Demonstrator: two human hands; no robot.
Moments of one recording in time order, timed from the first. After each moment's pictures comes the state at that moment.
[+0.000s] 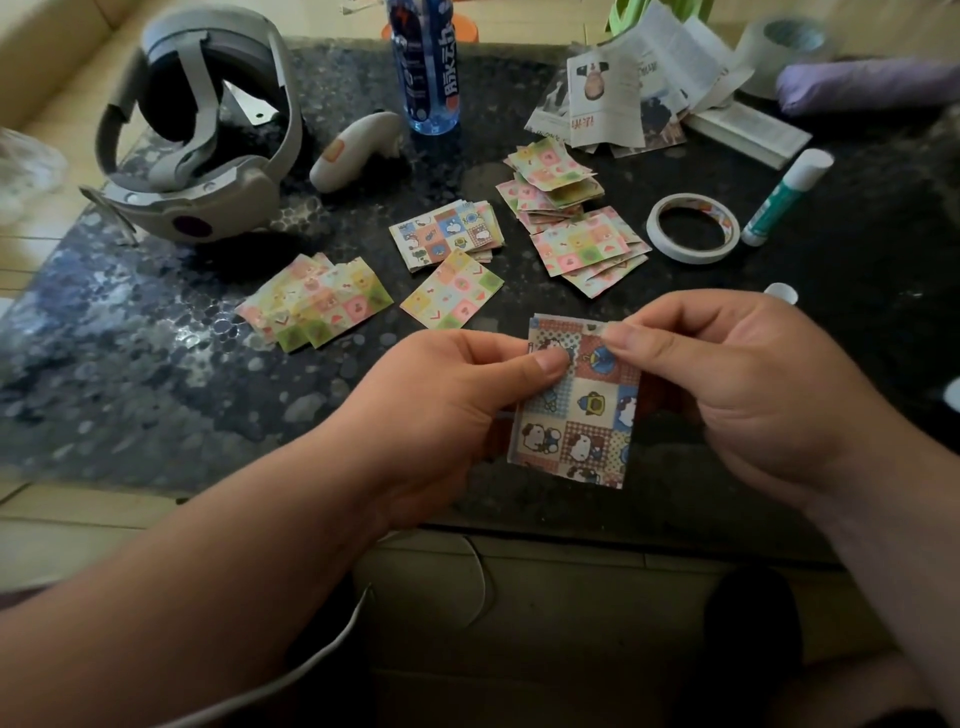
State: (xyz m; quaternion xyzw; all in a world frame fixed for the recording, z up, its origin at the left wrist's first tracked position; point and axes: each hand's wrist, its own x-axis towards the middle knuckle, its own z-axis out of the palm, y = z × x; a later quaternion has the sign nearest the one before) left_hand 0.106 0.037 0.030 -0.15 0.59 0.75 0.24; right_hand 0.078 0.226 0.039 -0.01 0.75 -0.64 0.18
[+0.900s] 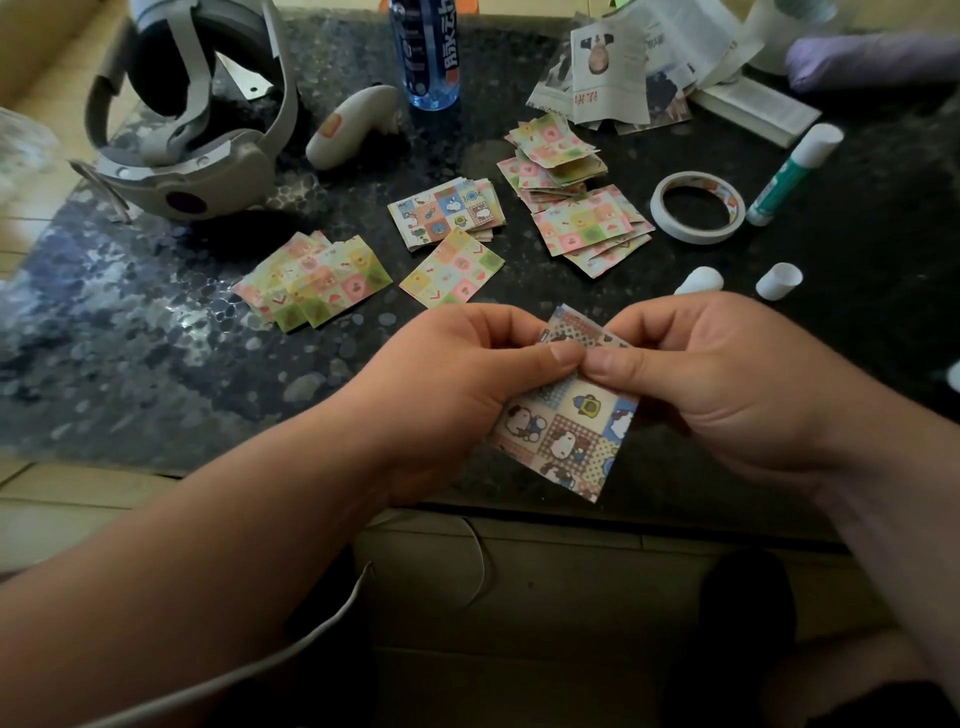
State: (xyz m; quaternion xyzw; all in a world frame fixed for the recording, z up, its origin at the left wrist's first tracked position) left_hand 0.107 0.037 0.030 -0.11 0.62 0.74 0.25; right_hand 0.079 0.224 0.035 -0.03 0.75 -0.59 0.28
